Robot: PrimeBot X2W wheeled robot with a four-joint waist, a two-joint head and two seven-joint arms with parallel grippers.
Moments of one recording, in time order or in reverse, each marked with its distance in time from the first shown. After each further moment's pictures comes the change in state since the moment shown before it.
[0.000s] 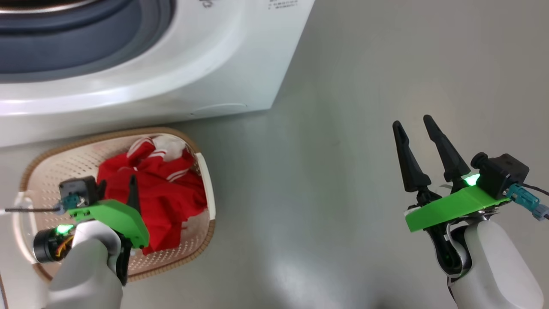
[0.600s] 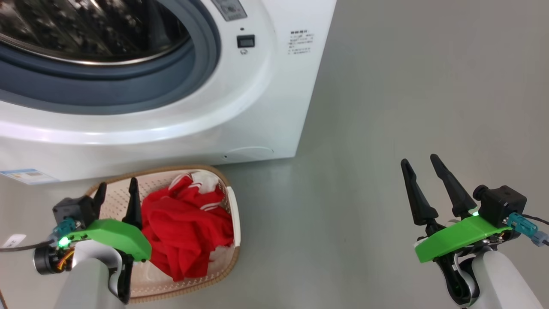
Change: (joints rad) left arm 0.226 -0.024 0.080 -0.368 0.017 -0.018 0.000; right arm 0.104 -0.035 -0.007 0.043 -0.001 0.000 0.000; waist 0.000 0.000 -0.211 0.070
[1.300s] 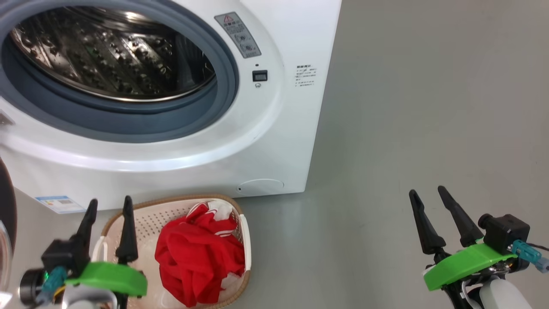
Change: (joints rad) left arm 0.284 -0.020 0.050 -0.449 0.076 -0.007 0.000; right arm 0.098 -0.015 -0.018 0.006 0.000 0.000 0.000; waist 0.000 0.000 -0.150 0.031
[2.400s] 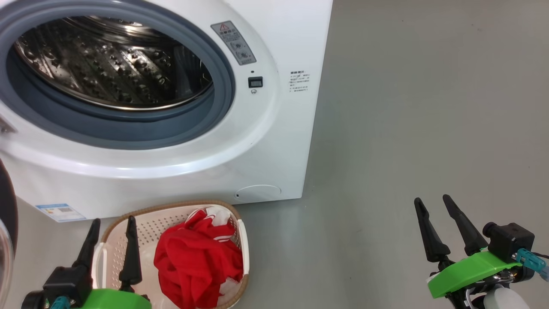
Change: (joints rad) left arm 0.168 -0.009 -0.014 -0.182 -0.005 0.022 0.000; right arm 0.044 0.002 -0.020 -0.008 0.001 0.000 0.000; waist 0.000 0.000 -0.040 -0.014
